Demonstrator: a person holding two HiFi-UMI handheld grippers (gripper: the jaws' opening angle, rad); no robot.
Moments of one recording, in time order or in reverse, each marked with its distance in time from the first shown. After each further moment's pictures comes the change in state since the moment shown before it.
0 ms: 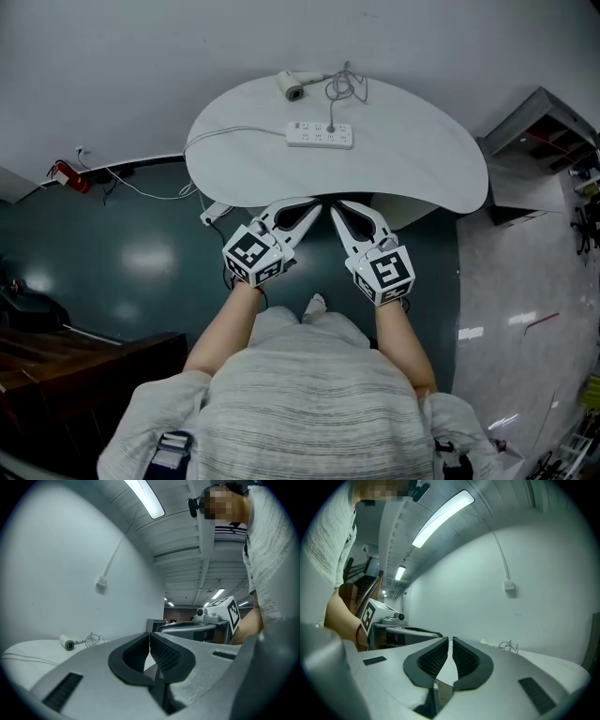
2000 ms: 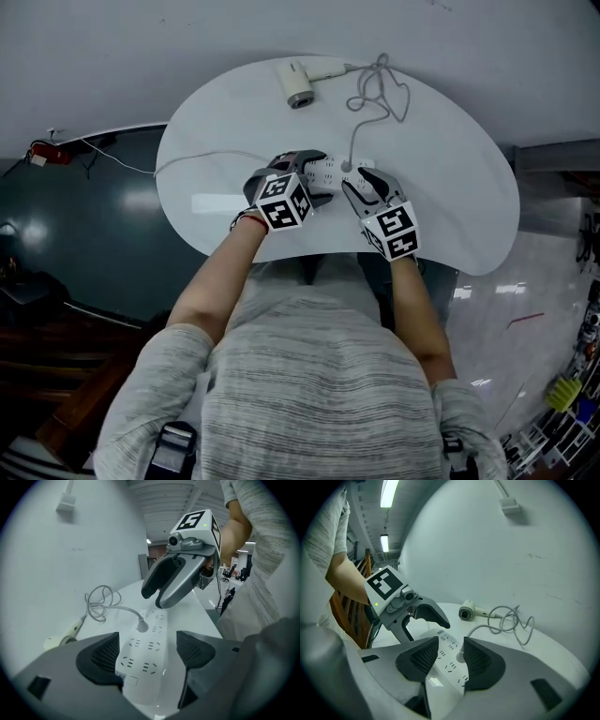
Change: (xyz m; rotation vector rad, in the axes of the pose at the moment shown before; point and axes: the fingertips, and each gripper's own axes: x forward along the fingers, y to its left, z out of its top) left arm 0.182 0.282 -0.190 0.374 0.782 -0.202; right arm 0.238 -0.234 -0.166 0.052 0.491 0.115
